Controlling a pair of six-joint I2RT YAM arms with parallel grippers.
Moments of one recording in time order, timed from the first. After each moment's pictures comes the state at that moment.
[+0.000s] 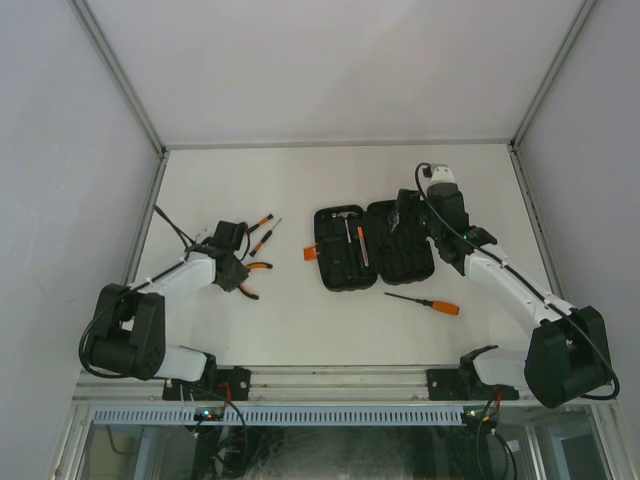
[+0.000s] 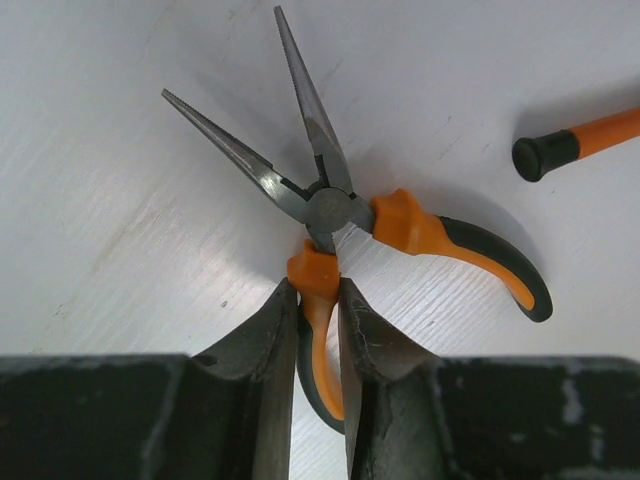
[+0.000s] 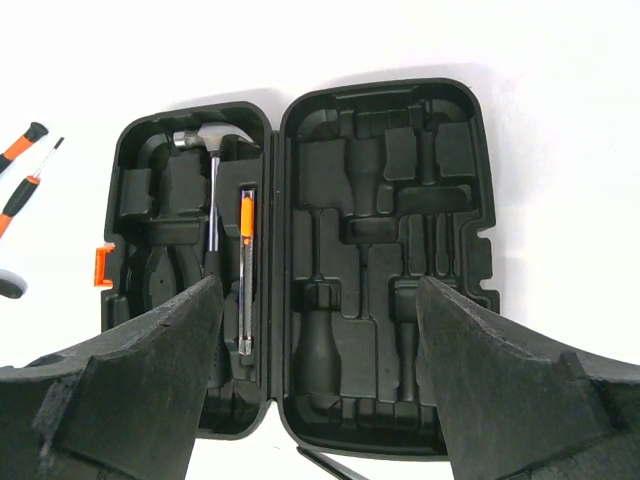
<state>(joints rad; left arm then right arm) -0.26 1.41 0.71 -0.51 -0.30 -0.96 0.35 1.27 0.88 -0.18 0.06 0.34</state>
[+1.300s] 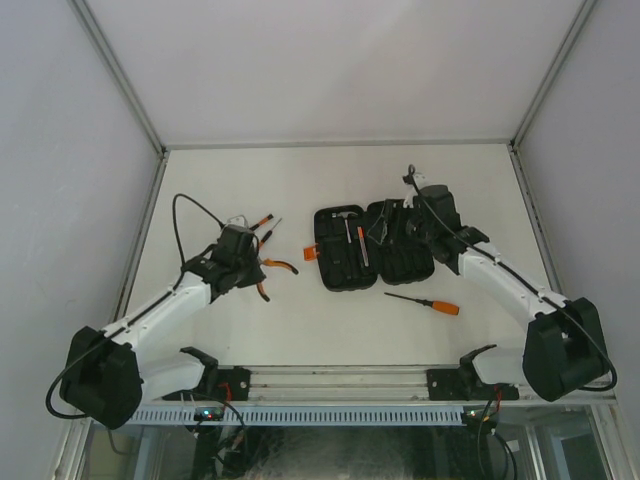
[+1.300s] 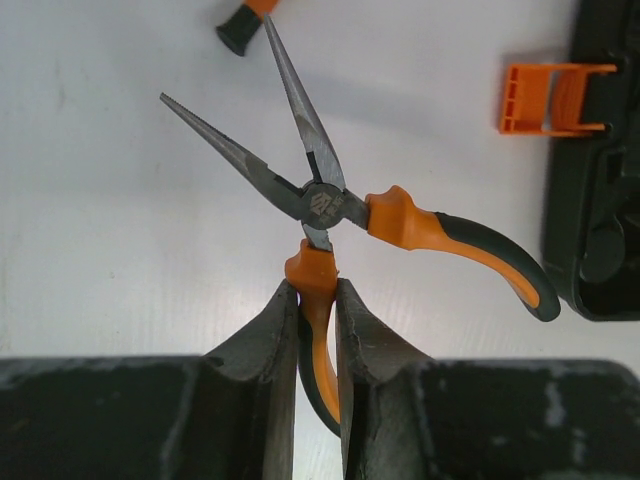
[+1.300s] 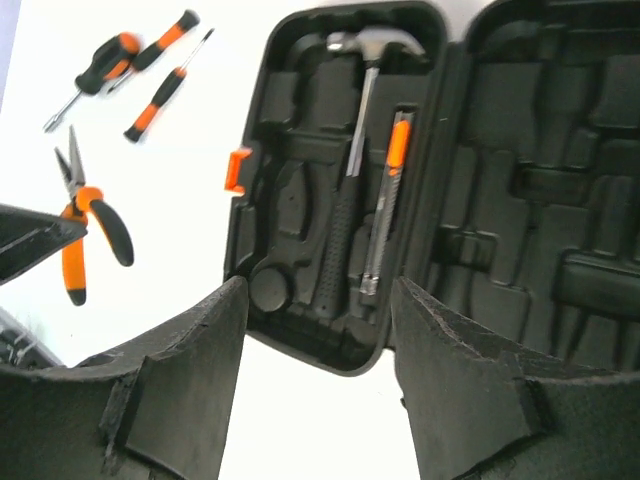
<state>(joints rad) -0.43 1.14 0.68 -0.47 -0.17 -0.64 0.38 1.30 0.88 -0.19 -0.26 0.42</state>
